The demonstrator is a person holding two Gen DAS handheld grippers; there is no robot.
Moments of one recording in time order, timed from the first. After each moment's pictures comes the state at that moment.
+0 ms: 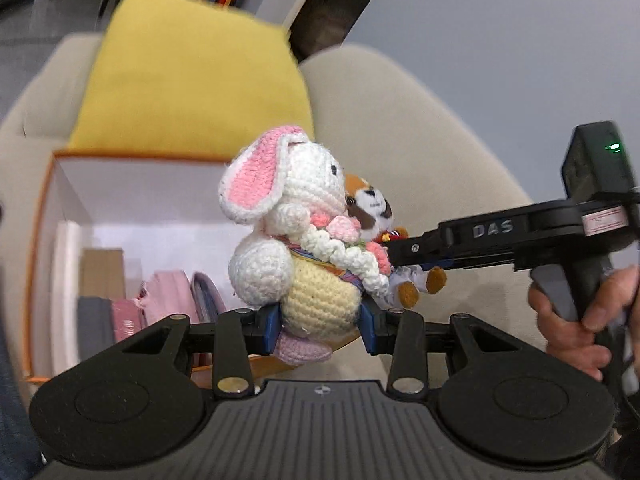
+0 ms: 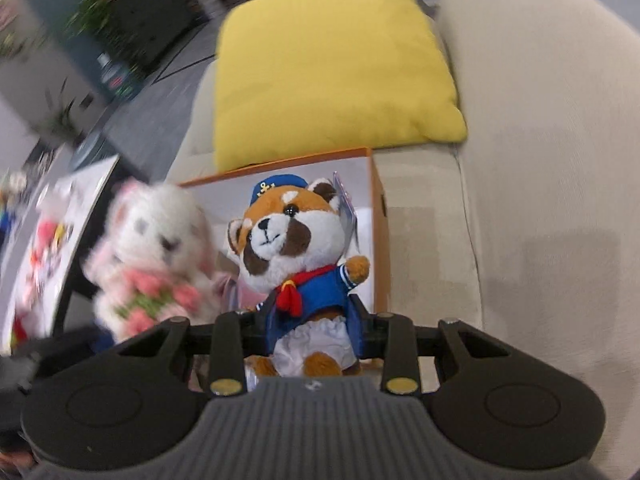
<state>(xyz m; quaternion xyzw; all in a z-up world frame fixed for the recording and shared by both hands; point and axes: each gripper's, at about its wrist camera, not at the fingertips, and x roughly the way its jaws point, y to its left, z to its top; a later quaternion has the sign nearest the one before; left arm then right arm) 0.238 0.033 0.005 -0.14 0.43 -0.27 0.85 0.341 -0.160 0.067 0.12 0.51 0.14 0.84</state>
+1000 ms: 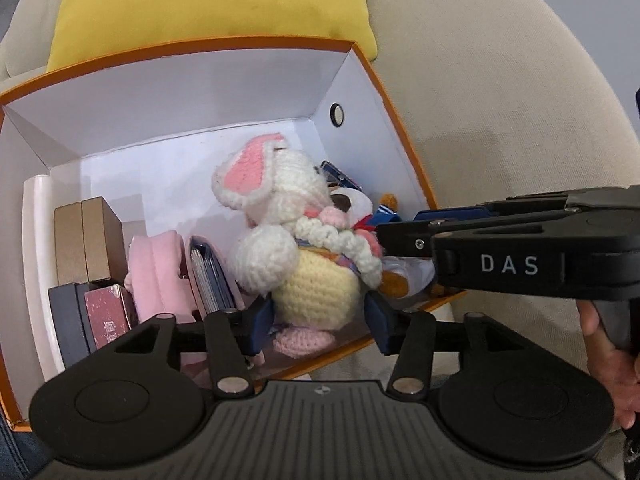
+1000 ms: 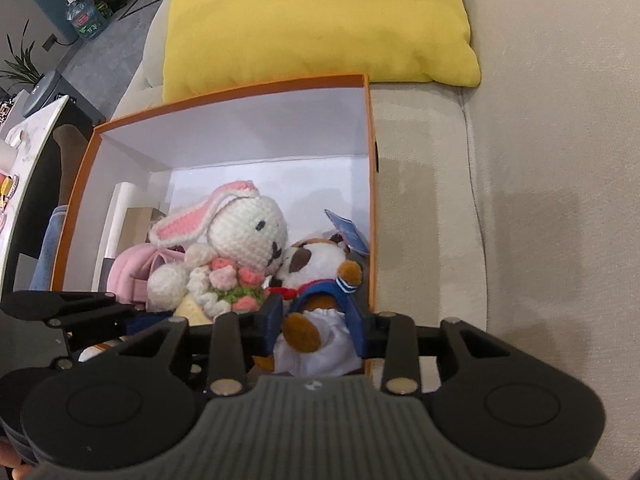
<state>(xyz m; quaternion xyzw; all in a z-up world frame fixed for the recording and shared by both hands) 0.309 -0.007 -0.060 -0.06 0.59 -0.23 0.77 0.386 -0.128 -0.001 0.03 0.58 0.12 0.81</state>
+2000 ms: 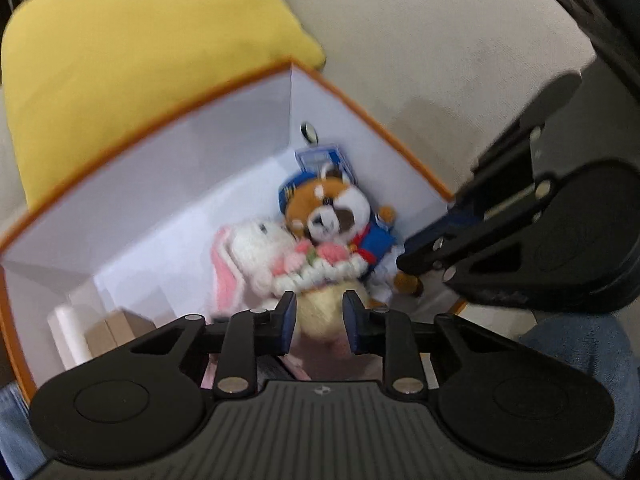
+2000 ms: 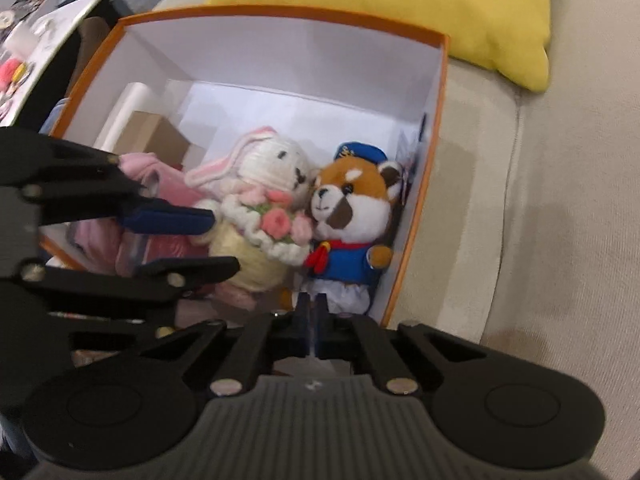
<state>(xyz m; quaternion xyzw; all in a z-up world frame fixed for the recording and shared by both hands) 0.311 -0.032 -0.054 0.14 0.51 -0.30 0.80 0.389 -0.106 -0.019 -0.11 0.60 0.21 0.76</state>
